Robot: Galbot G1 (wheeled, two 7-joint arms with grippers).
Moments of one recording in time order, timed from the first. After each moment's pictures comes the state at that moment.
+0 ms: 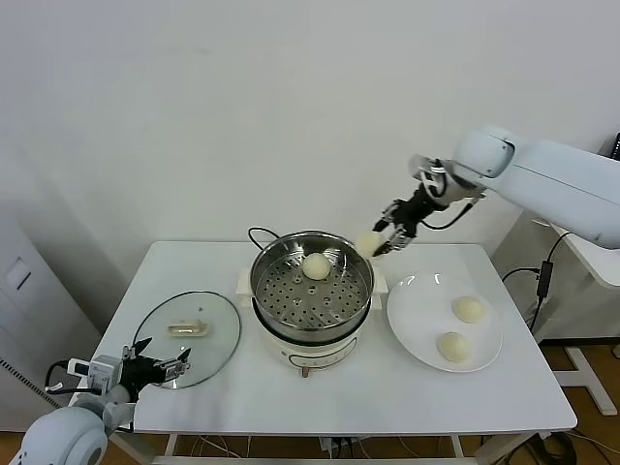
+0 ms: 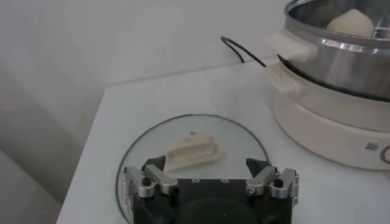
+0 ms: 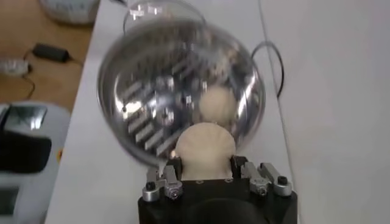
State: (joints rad) left arm 1.44 -0.88 -0.54 -2.05 -0.56 0.60 -0.09; right arm 0.78 0.90 -1.46 1.24 0.90 -0.24 -1.00
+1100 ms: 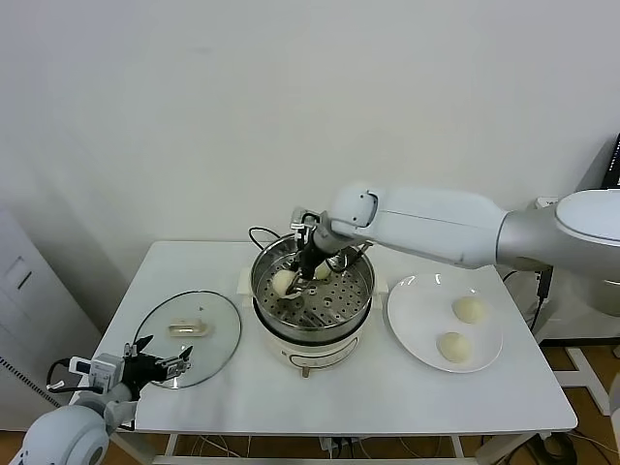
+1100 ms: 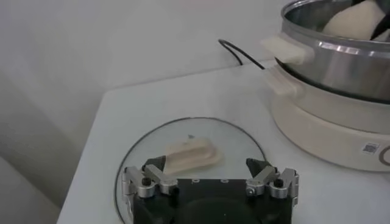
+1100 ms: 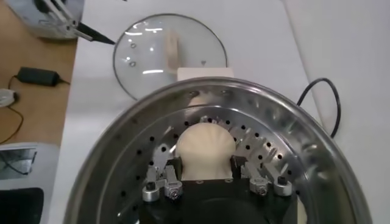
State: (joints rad) left arm 1.44 -0.88 -0.54 -2.06 -0.55 0.60 -0.09; right arm 0.57 1.24 -1.45 1.20 1.00 -0.49 -0.63
